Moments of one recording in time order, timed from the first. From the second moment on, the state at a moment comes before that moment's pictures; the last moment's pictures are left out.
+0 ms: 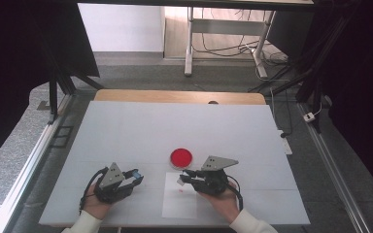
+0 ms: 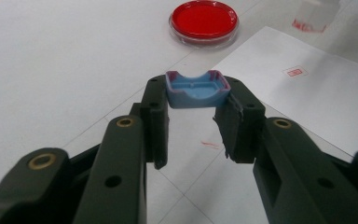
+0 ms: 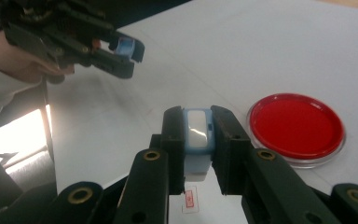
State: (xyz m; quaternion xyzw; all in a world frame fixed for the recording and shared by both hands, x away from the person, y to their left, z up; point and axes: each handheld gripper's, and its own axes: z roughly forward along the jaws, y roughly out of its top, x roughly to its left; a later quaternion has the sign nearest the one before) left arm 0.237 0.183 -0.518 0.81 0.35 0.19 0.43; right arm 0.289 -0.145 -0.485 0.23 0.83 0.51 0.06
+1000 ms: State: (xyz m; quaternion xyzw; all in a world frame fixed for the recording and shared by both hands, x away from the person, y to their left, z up) left arm 0.238 0.177 -0.519 0.81 0.34 0.19 0.43; right arm 0.296 -0.162 -0.470 0.27 0.79 0.55 0.06
